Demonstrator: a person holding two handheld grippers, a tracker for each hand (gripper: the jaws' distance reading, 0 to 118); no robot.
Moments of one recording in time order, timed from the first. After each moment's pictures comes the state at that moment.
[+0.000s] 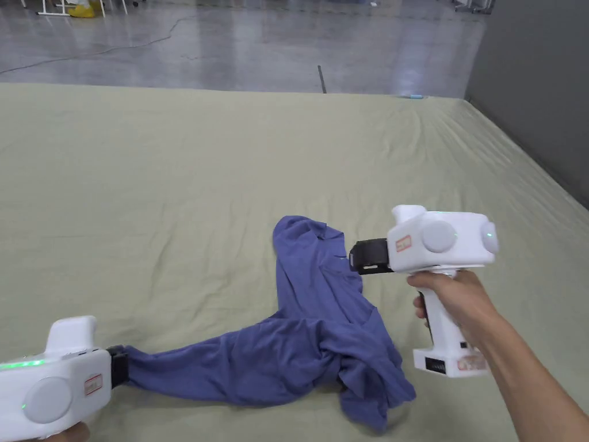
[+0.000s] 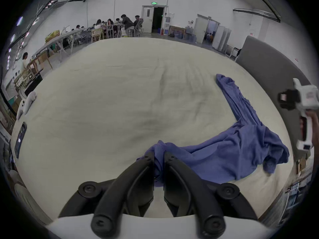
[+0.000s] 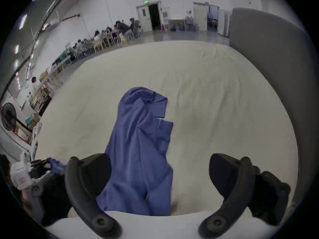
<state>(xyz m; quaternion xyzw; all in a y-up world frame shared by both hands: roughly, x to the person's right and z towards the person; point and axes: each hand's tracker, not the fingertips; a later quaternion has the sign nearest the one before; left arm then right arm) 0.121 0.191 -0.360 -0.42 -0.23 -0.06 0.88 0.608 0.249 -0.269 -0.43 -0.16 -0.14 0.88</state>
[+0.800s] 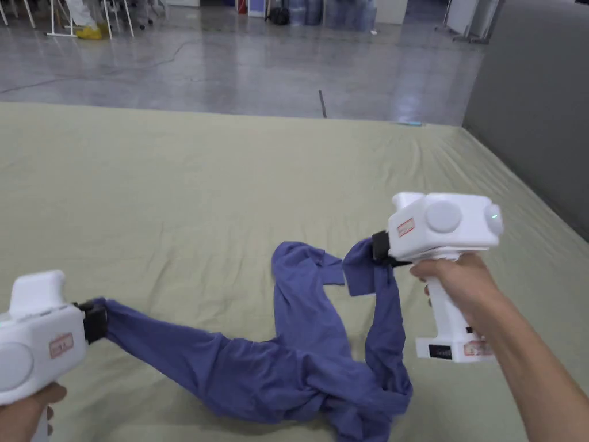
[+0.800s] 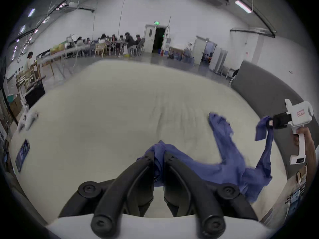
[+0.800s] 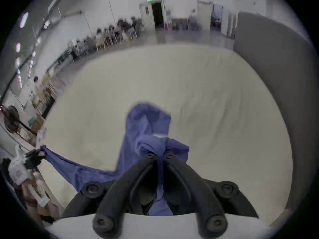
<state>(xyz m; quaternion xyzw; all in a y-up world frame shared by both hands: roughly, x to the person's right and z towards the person) 0.130 0.283 -0.396 -0.32 -0.24 0.01 0.92 0.617 0.344 -0.263 -0.38 -0.15 -0.15 0.90</state>
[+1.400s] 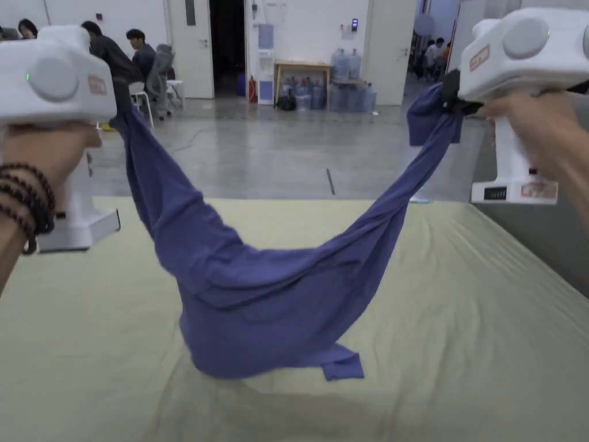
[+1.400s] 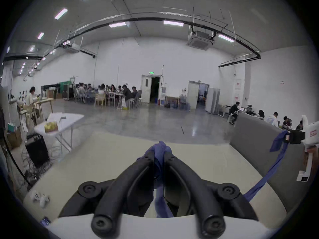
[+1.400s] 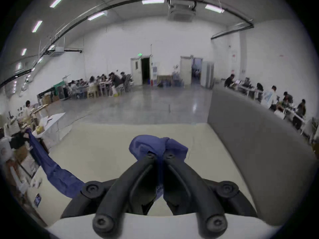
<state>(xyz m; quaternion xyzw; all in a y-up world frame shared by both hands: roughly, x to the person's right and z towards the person) 0.234 0.608 -0.561 -0.11 -0.23 0.02 0.97 0.680 0.648 -0.320 -0.17 -0.27 -0.05 0.94</state>
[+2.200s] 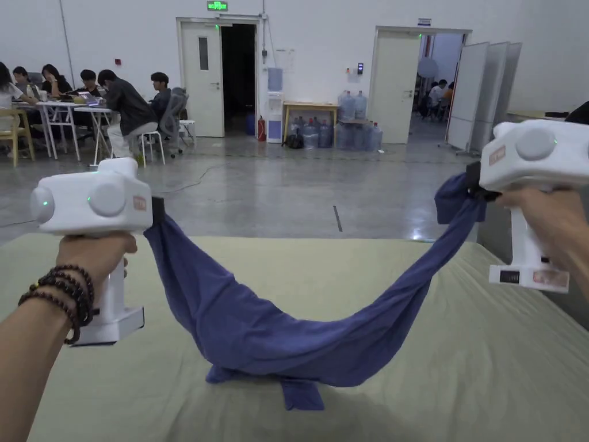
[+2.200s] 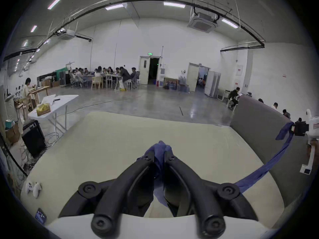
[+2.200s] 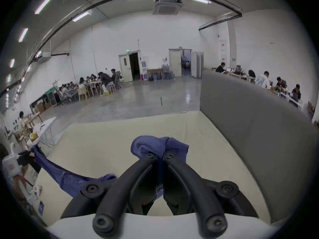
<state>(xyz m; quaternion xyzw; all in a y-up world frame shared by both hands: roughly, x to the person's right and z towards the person) 0.241 0.493 -0.571 -0.20 -0.25 0.00 0.95 0.715 0.560 -0.295 -0.21 -0.29 -0.12 0.93</state>
